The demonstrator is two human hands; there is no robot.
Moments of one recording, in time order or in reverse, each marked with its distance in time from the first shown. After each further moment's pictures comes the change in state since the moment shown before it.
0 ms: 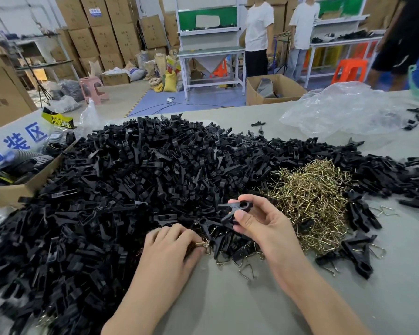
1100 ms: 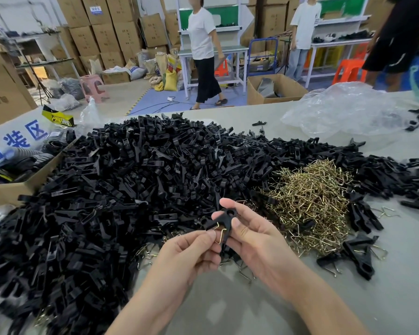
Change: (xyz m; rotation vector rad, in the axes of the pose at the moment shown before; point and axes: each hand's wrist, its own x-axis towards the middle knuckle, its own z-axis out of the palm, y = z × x) left_hand 0.001 0.044 -0.015 -1.566 -0.149 -0.493; right_hand -0.001 0.013 0.006 0.326 -0.296 0.162
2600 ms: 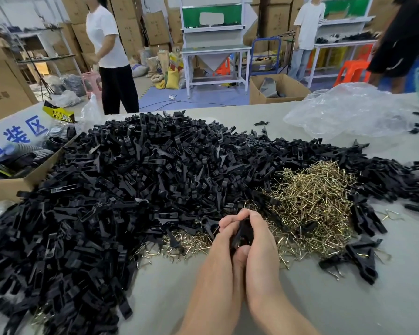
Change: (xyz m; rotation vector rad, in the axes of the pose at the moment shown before) left_hand -0.005 -0.044 0.036 0.800 0.066 0.470; right_hand -0.009 0.019 0.038 -0.135 0.460 -0.182
